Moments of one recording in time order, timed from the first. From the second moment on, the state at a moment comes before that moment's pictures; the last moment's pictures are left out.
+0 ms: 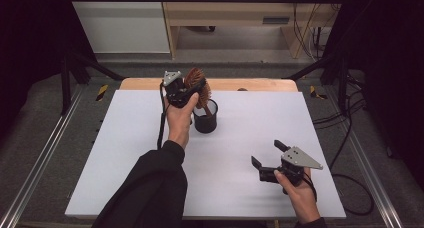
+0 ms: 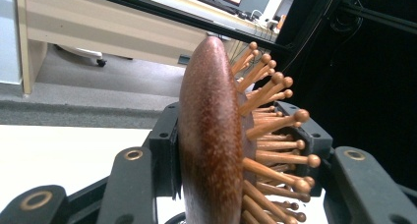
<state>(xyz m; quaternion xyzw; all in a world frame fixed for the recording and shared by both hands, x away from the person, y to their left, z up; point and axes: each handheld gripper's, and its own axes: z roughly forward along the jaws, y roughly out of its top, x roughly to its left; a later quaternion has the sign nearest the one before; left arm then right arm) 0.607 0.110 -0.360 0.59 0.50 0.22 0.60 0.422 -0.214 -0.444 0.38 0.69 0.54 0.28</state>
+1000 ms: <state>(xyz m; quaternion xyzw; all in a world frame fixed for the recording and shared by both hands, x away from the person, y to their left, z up) 0.608 0.115 -0.360 0.60 0.49 0.21 0.60 0.422 -0.212 -0.444 0.37 0.70 0.54 0.29</state>
